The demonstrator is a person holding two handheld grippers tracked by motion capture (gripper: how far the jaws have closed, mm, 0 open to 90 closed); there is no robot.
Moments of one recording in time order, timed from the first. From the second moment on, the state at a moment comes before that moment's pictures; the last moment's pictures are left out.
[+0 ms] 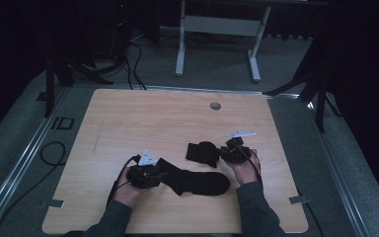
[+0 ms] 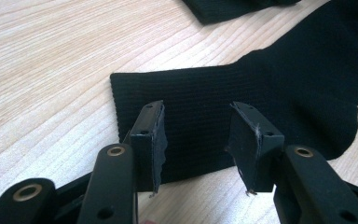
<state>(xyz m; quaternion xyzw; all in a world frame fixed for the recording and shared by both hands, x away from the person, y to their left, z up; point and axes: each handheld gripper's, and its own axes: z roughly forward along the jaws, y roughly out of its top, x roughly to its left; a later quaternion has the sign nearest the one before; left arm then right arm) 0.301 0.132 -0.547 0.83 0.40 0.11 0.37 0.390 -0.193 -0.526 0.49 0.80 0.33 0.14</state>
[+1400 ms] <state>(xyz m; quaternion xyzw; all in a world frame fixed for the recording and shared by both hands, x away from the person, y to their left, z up) 0.300 0.127 -0.551 0.84 0.39 0.13 0.35 0.380 -0.144 -0.509 0.47 0.80 0.36 0.11</state>
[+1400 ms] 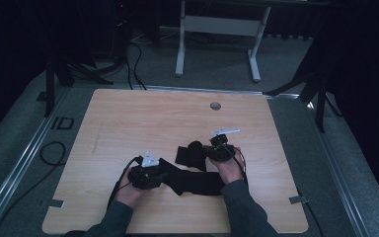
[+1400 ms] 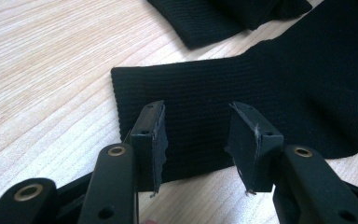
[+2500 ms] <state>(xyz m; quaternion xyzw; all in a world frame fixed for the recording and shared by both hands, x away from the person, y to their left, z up) 0.300 0.122 -0.555 0.84 0.39 0.13 0.35 0.359 -0.182 -0.478 0.45 0.79 0.38 0.14</state>
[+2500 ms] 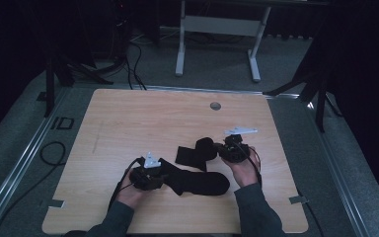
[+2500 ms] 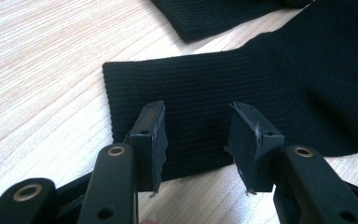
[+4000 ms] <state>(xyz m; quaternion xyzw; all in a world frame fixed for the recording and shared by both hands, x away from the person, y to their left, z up) 0.299 0.120 -0.556 0.84 0.39 0.13 0.34 0.338 -0.260 -0.510 0.51 0.77 0.35 0.15</state>
